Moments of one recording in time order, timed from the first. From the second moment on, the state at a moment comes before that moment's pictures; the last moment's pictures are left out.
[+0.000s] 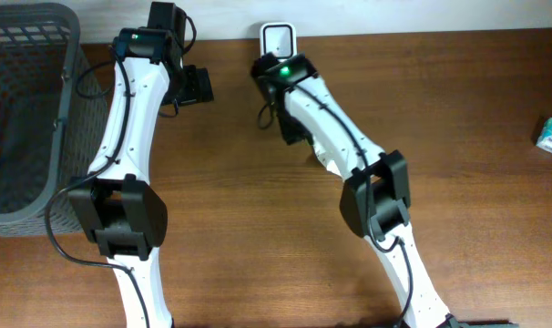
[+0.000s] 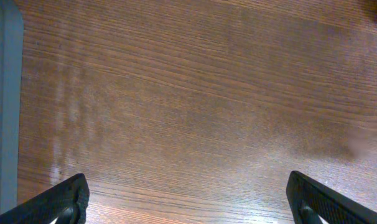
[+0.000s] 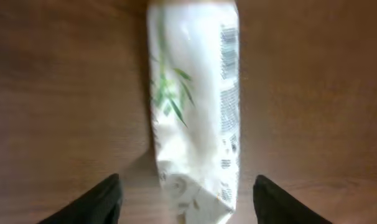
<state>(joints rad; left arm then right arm) -0.12 2.21 2.23 -1.32 -0.12 -0.31 0.53 2.54 2.46 -1.52 0.40 0.34</state>
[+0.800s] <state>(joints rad) -0.12 2.21 2.23 -1.32 -0.12 -0.31 0.31 2.51 2.37 -1.38 -0.05 0.21</state>
